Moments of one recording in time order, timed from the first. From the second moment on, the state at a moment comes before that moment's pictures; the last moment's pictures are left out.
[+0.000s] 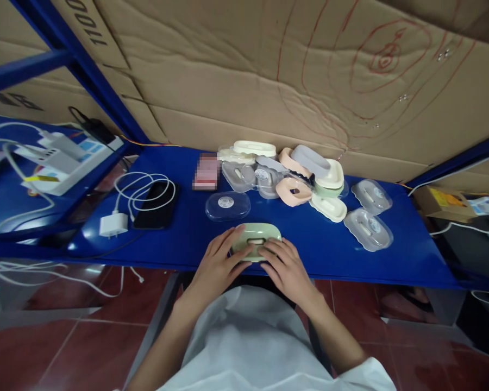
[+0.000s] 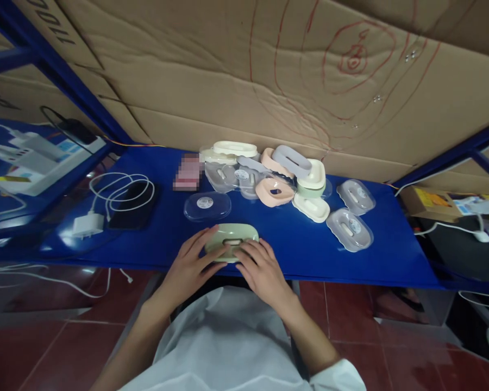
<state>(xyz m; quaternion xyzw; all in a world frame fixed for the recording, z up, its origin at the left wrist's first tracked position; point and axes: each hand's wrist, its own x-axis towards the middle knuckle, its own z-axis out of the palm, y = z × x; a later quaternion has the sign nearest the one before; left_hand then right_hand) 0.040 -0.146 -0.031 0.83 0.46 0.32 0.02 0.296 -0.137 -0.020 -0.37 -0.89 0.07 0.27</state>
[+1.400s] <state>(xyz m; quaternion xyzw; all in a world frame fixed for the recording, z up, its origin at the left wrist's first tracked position) 0.068 -0.132 -0.033 0.74 0.50 0.38 0.25 0.344 -0.071 0.001 -0.28 -0.85 -0.14 0.42</state>
